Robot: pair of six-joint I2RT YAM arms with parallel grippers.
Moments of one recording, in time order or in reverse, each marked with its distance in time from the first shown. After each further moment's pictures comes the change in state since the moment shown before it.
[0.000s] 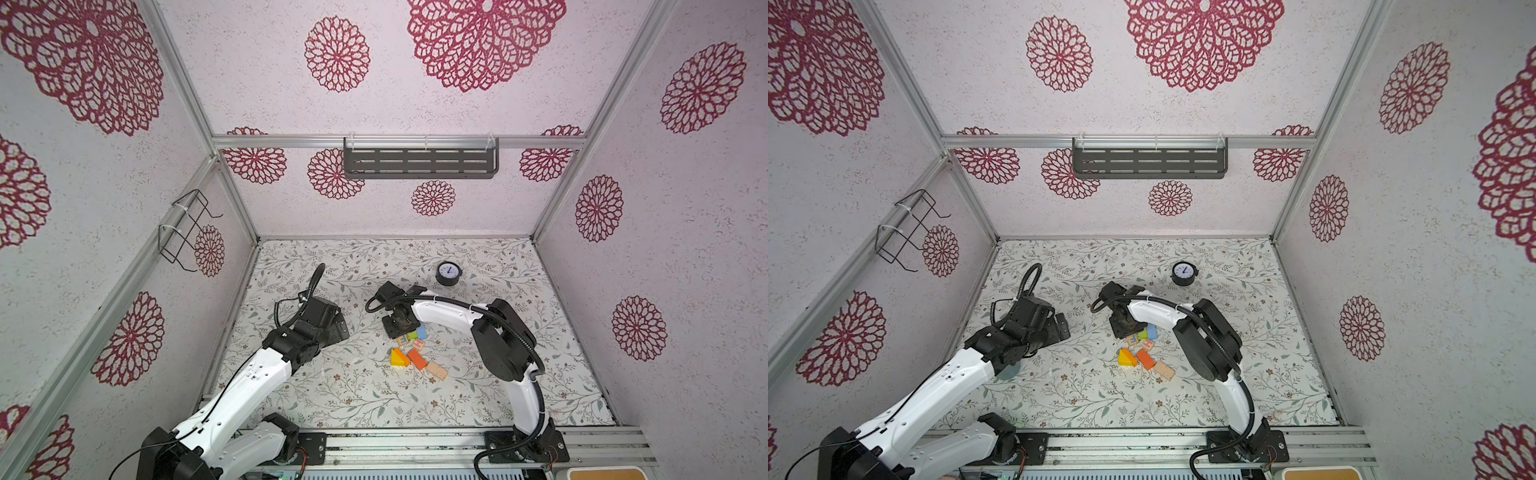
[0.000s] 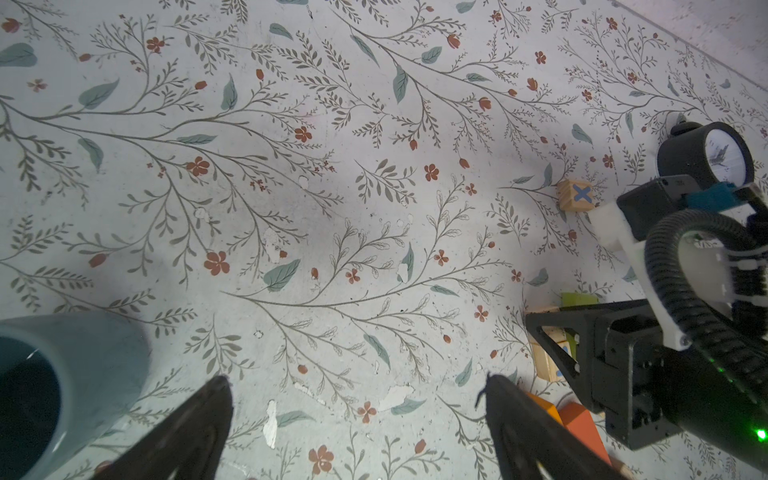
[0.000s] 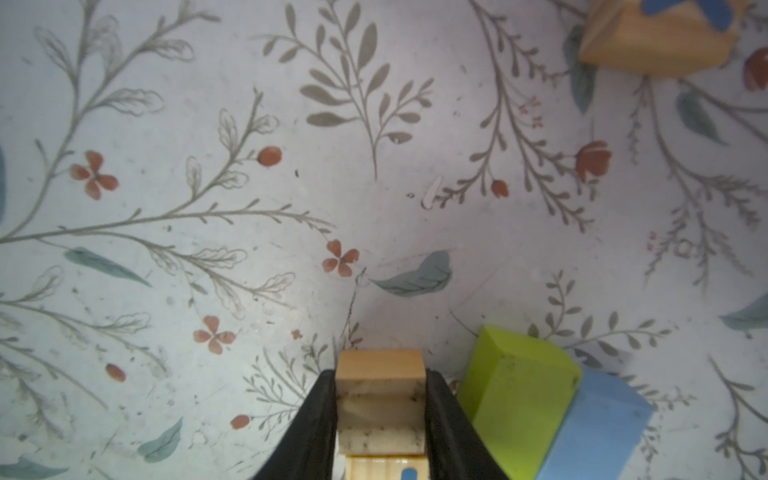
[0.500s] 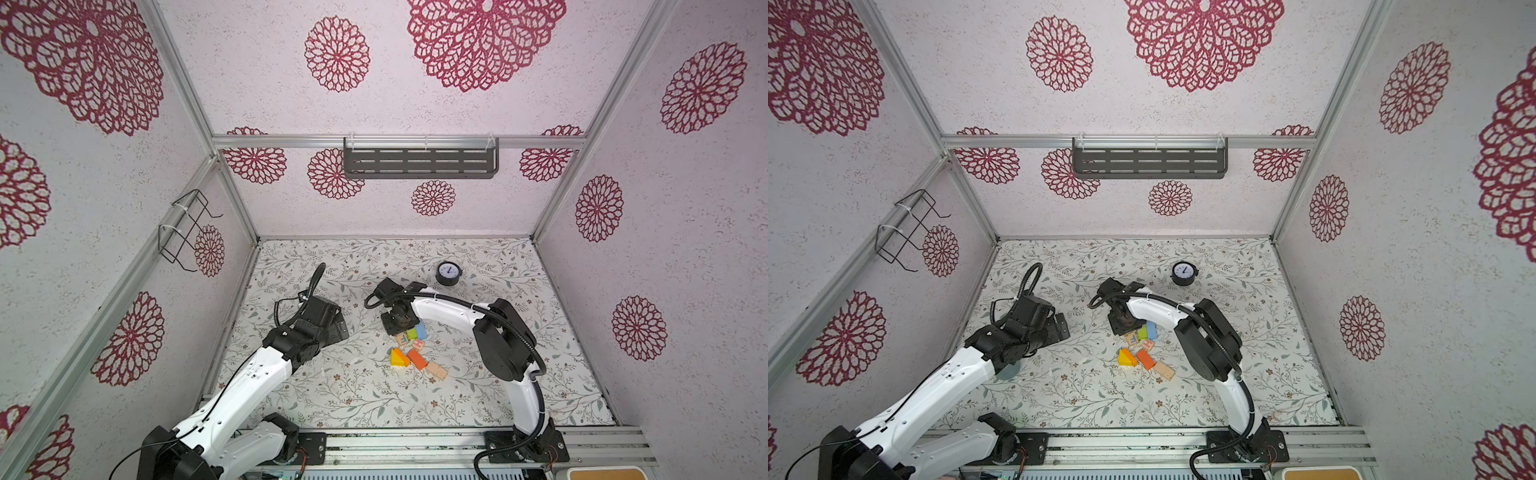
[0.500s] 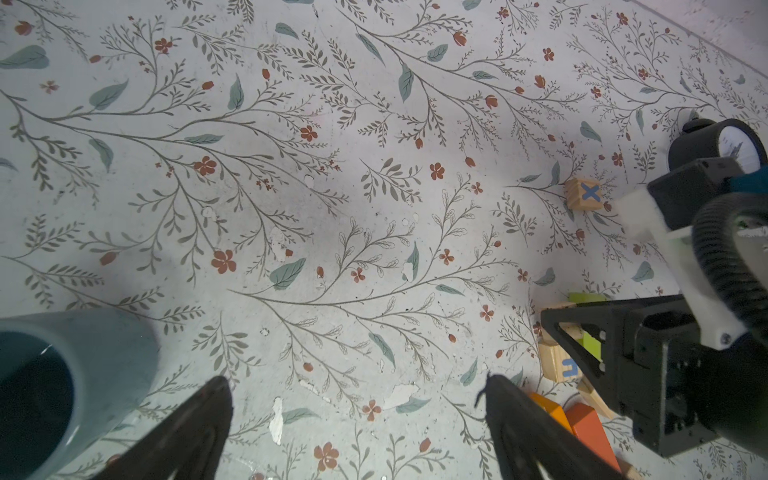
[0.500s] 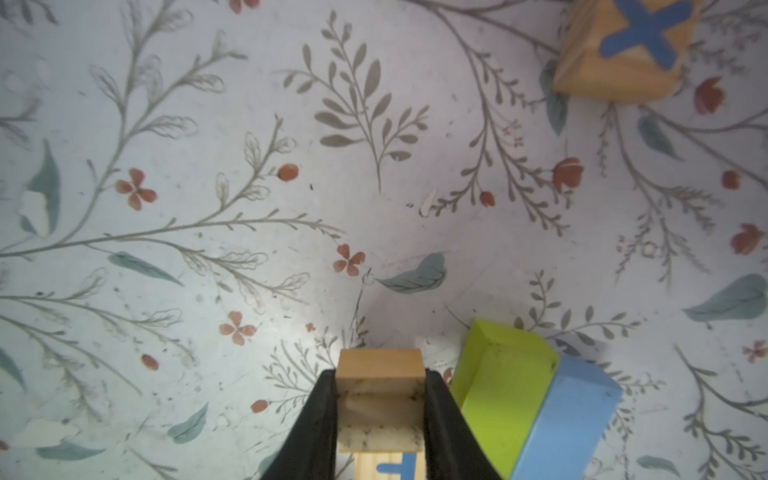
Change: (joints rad) left arm 0.000 0.030 0.036 -0.023 -0.011 0.007; right arm -0.006 0.000 0.074 -0.060 0.003 -0.001
